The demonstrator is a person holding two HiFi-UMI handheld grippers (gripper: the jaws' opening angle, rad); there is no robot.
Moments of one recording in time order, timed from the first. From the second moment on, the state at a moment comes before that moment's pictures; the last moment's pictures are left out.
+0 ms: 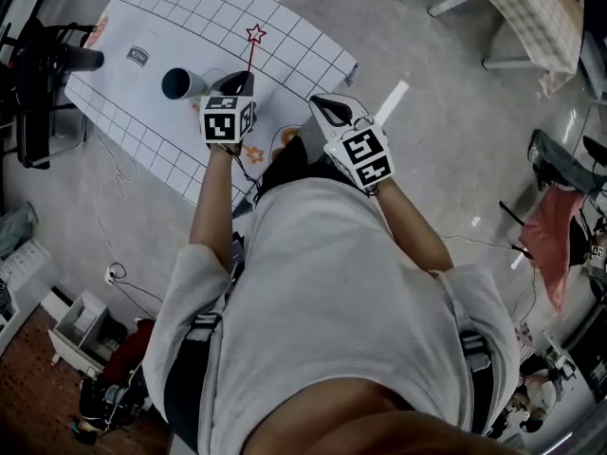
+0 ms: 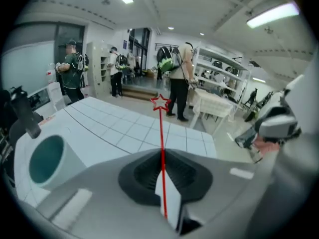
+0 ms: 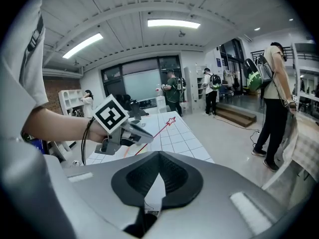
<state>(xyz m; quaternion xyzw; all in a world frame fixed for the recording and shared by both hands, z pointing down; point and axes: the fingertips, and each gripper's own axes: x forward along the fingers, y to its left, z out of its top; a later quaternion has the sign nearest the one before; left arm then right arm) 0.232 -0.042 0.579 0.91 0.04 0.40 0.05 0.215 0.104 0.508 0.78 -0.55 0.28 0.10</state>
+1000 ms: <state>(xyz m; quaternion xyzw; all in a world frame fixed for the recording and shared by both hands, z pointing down) 0.175 -0.226 0.411 0.97 -0.23 0.04 0.10 0.166 -0.004 0.506 0.69 -0.66 0.24 0.16</state>
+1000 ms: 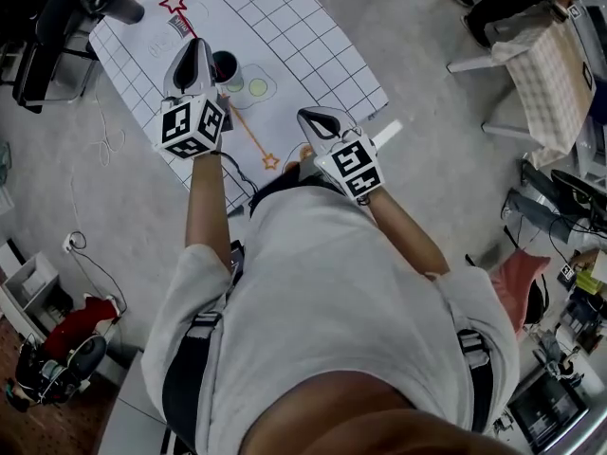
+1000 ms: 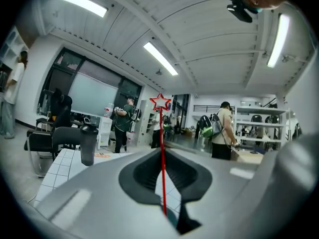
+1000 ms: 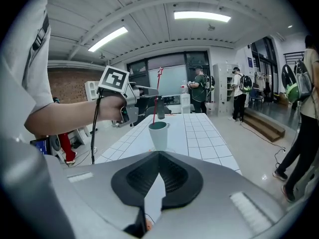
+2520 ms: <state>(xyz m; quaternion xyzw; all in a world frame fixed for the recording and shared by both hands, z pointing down) 0.046 -0.099 0.508 0.93 -0.26 0.26 0.08 0.109 -0.011 0.516 0.60 -0.75 0.23 0.18</state>
